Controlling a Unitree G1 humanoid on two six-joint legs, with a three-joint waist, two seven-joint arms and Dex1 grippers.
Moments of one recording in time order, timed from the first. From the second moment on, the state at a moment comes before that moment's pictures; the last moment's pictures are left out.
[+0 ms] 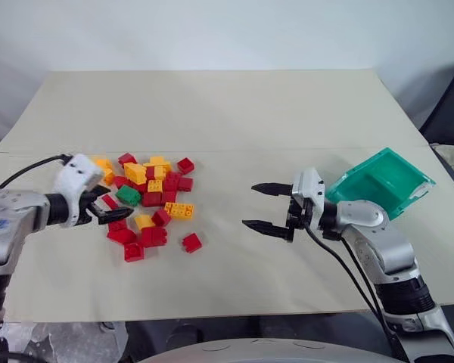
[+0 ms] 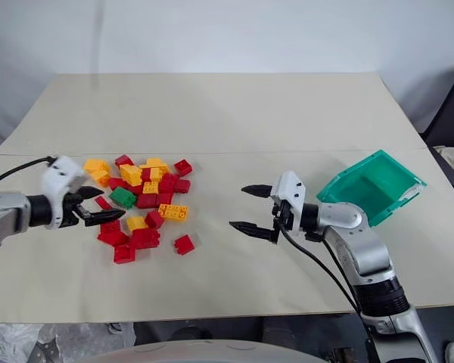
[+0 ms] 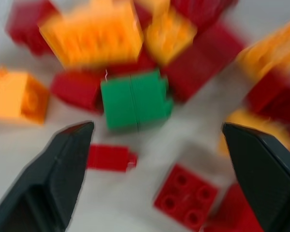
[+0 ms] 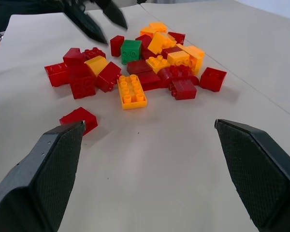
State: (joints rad) left arm -0.44 1.05 0.02 -0.10 -0.32 0.94 -0.80; right arm -0.40 -0.52 0.11 -0.17 0.42 0.33 1.01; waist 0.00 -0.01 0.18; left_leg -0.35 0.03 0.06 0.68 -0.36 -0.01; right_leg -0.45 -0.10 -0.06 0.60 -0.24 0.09
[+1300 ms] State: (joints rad) left arm -0.96 0.81 -0.28 0.27 -0.05 0.97 -0.98; right arm -0.36 -0.55 0.07 -0.23 0.42 0.35 0.94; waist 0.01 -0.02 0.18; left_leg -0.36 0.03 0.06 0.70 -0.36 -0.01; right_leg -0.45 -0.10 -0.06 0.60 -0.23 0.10
